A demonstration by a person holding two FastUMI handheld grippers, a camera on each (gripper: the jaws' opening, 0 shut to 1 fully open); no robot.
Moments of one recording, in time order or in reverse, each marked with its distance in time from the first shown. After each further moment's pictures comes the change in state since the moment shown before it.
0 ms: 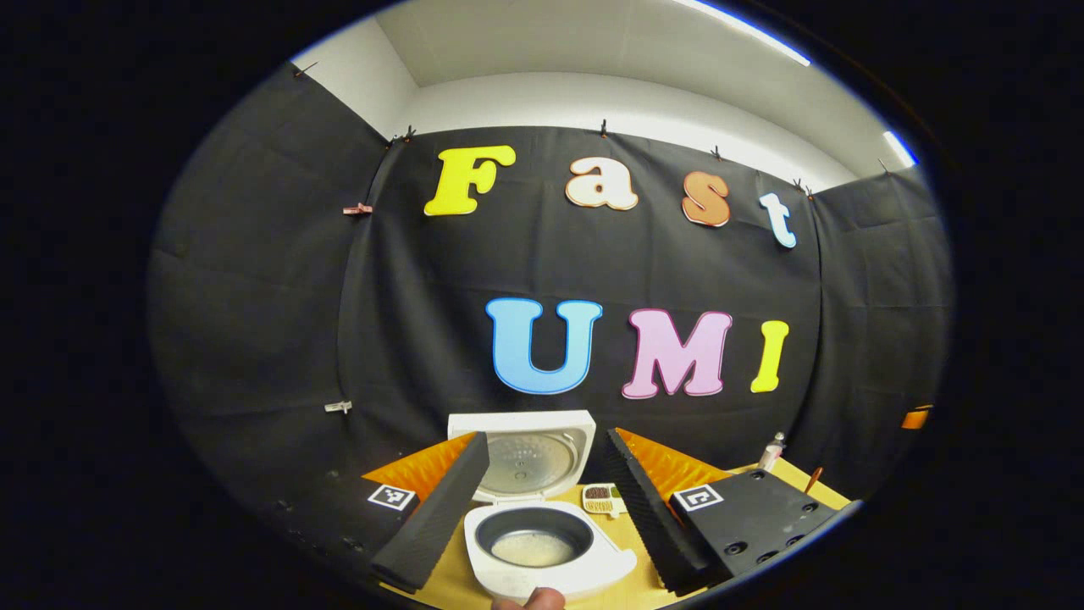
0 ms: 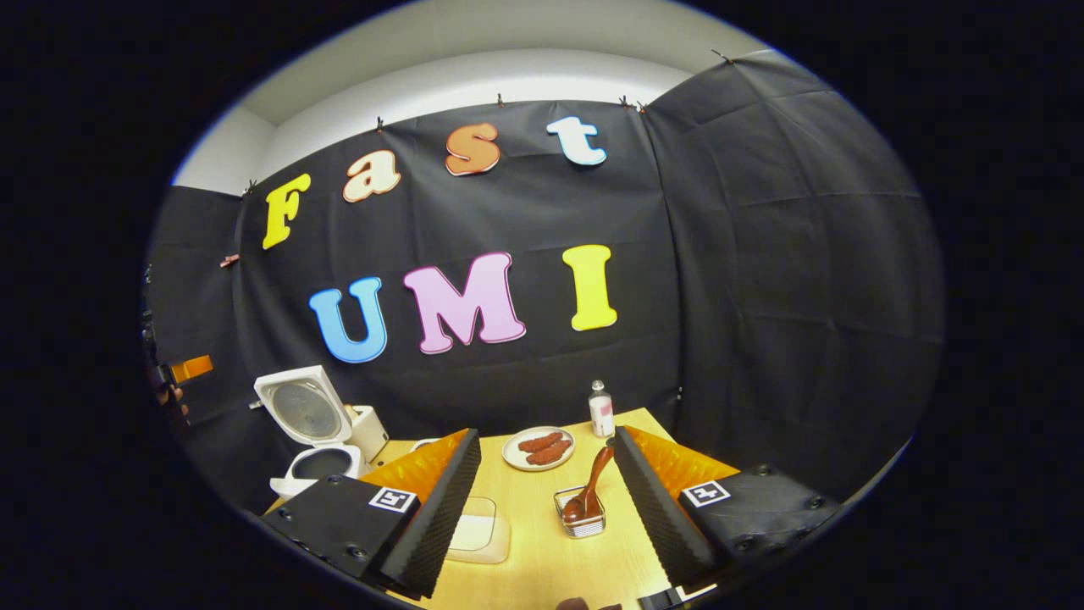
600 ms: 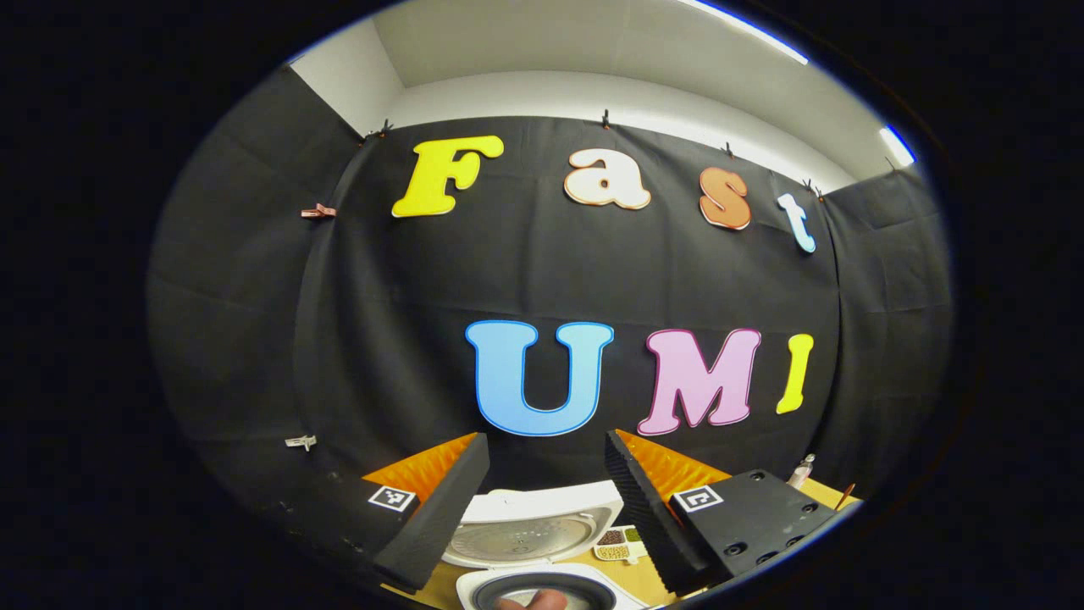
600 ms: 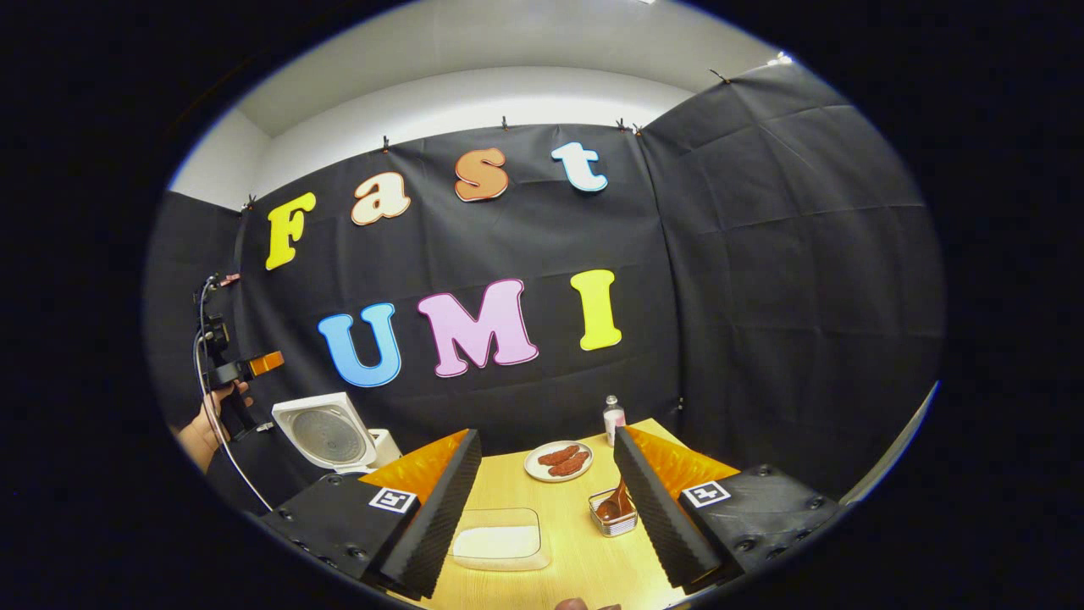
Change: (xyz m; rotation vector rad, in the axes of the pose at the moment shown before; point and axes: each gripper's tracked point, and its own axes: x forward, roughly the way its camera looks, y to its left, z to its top) left arm 0.174 0.008 0.004 0.036 -0.026 -0.041; right arm -0.032 0.059 0.014 0.022 -0.047 -0.055
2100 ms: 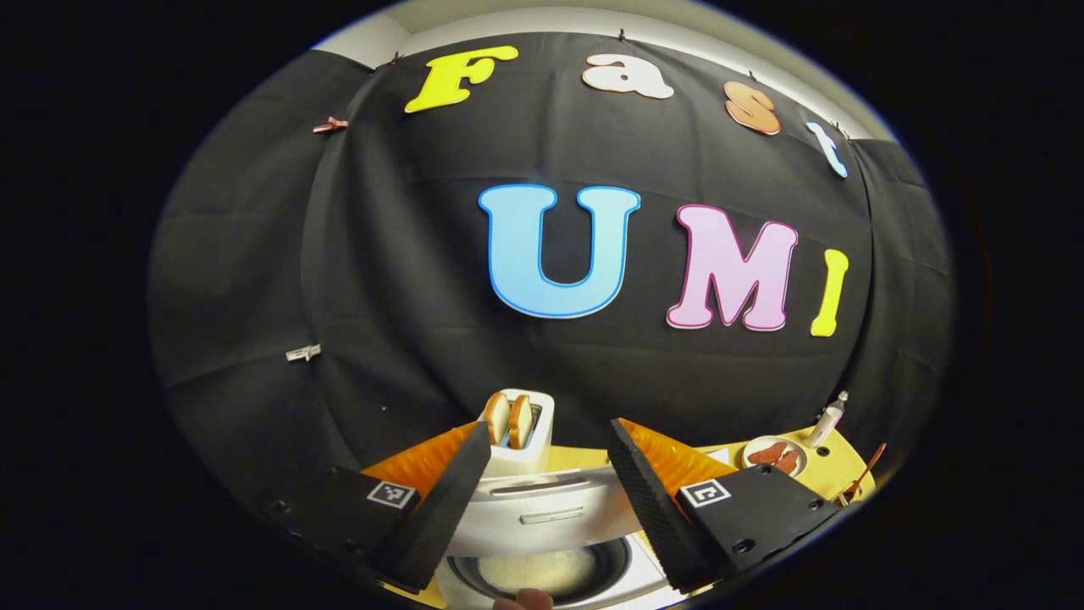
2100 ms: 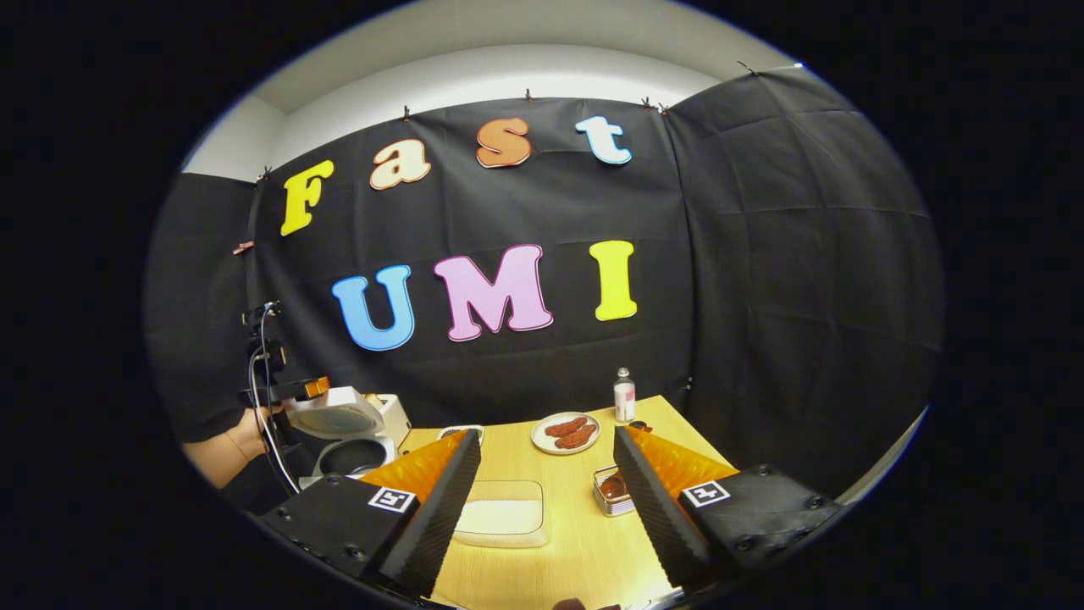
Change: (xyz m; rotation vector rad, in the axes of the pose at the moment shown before) left arm -0.023 -0.014 -0.172 -0.041 0.324 0.103; right arm -0.002 0.008 -0.026 -0.051 0.121 0.083
